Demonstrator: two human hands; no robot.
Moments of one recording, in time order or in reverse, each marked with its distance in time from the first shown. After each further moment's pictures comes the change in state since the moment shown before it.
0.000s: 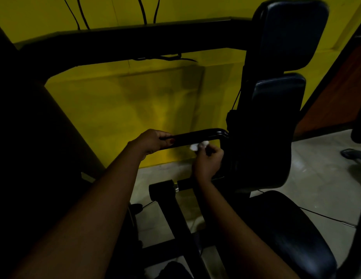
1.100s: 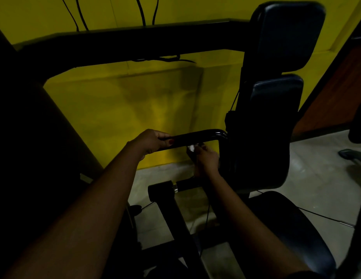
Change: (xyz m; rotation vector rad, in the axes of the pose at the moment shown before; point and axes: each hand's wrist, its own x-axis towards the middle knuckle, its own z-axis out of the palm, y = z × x) left_hand 0.007 -0.003 -0.001 -0.042 0.011 -0.001; right_hand 0.013 -0.017 -0.008 0.010 -0.370 0.408
